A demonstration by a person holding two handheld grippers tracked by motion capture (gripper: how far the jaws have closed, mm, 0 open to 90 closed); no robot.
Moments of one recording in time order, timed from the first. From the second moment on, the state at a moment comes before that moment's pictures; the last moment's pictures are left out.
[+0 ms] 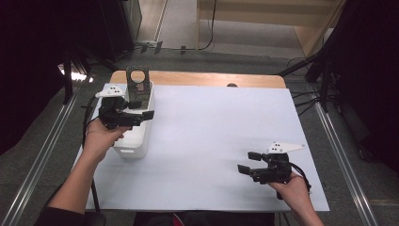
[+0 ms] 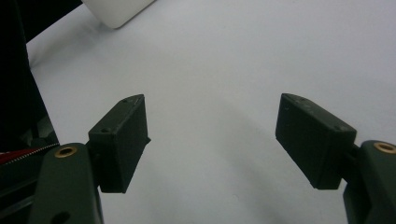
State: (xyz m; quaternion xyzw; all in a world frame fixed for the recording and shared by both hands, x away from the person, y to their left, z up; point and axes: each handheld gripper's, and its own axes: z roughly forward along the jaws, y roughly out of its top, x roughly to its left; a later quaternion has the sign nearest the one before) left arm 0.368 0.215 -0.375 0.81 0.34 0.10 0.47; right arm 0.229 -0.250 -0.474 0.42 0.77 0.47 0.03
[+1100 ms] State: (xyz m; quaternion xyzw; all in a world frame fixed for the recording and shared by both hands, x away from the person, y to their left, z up) left arm 0.318 0.211 -0.382 0.83 0.29 0.07 0.48; right arm 0.228 -0.250 -0.473 0.43 0.77 0.47 0.03
